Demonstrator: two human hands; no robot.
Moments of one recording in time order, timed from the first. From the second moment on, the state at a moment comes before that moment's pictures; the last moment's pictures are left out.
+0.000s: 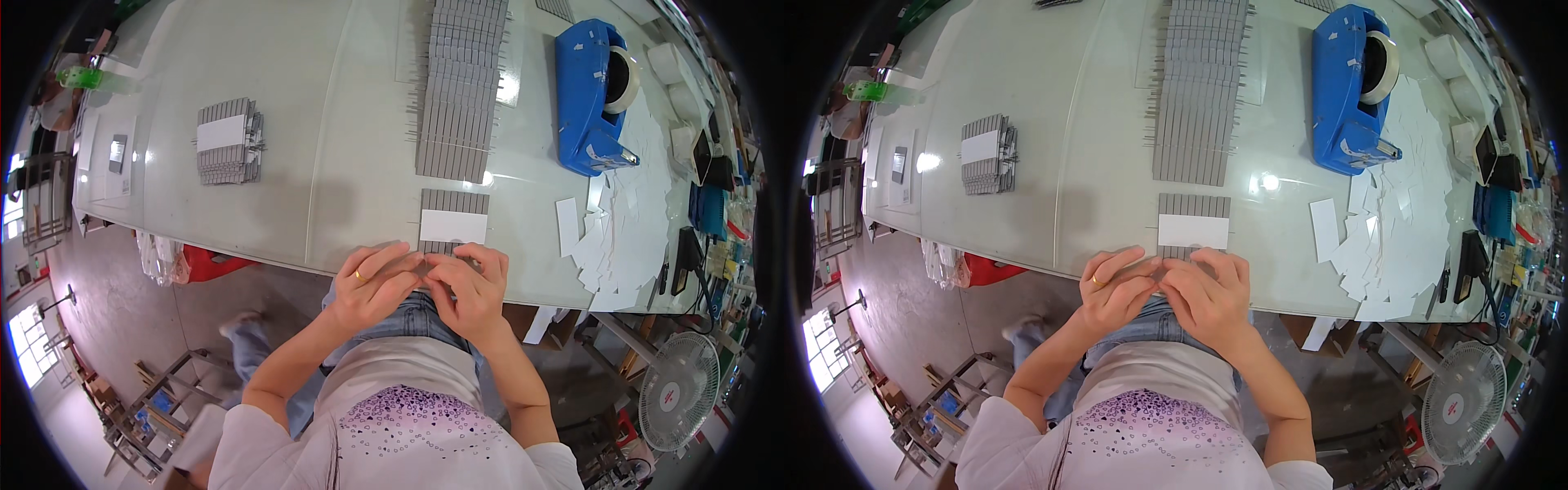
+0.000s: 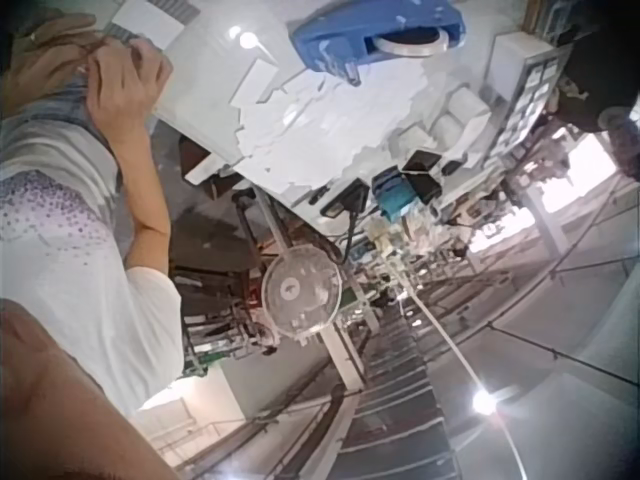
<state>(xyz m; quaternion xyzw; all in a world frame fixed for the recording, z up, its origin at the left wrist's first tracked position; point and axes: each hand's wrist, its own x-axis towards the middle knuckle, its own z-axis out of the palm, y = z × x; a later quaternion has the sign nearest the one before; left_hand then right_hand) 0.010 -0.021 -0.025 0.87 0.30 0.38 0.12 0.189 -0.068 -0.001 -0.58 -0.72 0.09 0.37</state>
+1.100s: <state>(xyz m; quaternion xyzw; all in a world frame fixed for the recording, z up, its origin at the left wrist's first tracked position) 0.051 -0.009 0.004 0.78 0.53 0.30 0.18 0.211 -0.057 0.012 -0.74 -0.54 0.11 0.38</state>
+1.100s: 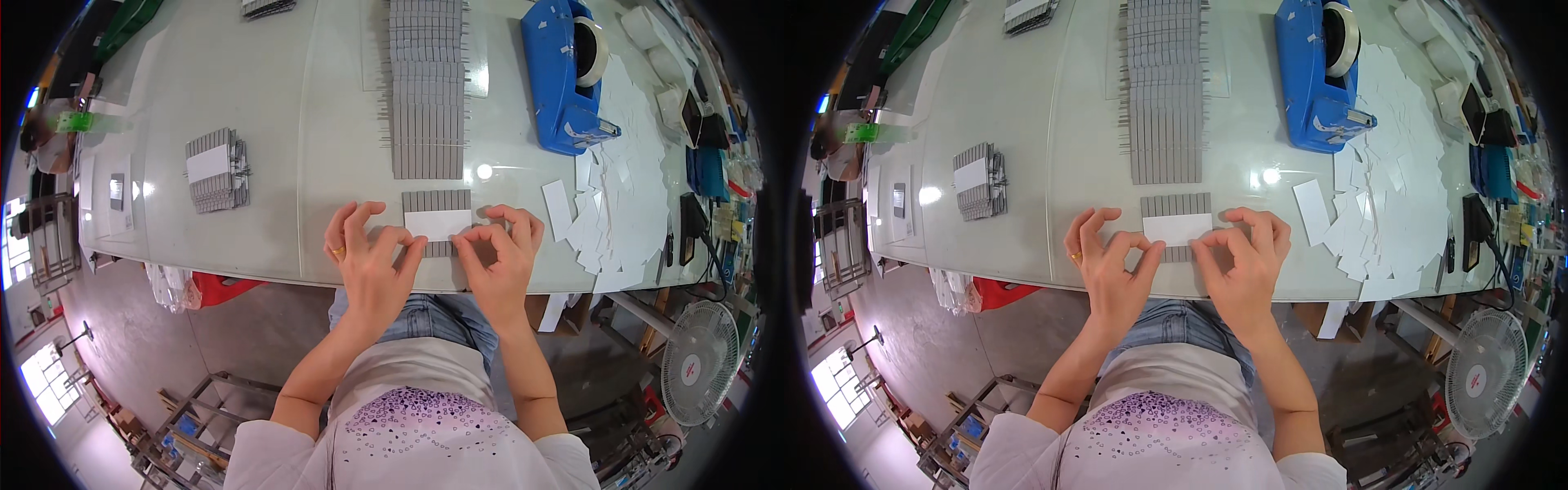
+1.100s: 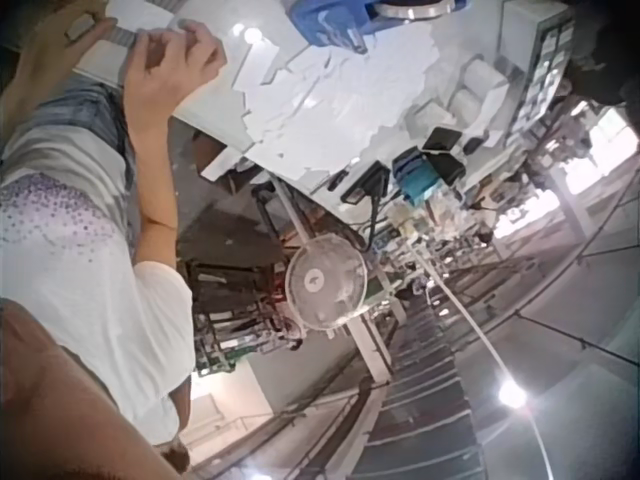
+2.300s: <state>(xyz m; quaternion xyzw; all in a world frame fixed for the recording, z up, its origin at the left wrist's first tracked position) 0.039 -0.004 0.008 0.78 0.54 0.28 0.16 0.198 -0.101 0.018 -0.75 -0.64 0.04 0.16</state>
